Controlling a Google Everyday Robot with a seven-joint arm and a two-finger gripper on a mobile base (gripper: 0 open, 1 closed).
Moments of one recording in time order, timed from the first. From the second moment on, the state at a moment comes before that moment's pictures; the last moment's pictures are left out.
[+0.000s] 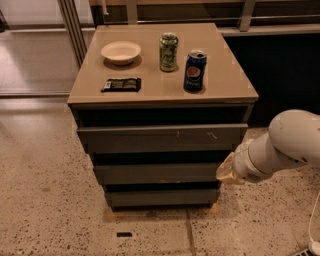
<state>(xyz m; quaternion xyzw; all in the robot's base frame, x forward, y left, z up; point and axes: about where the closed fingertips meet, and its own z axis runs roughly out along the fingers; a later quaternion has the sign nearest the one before) 0.465 -0.186 0.699 -0.59 0.78 0.06 0.21</state>
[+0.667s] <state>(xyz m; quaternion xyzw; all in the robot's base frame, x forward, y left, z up) 0.482 -0.159 0.530 -0.60 0.75 0.11 0.25</state>
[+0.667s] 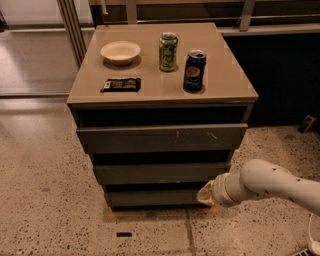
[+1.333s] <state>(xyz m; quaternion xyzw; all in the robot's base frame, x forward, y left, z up) 0.474 -0.137 0.408 -0.59 0.76 0.18 0.23</state>
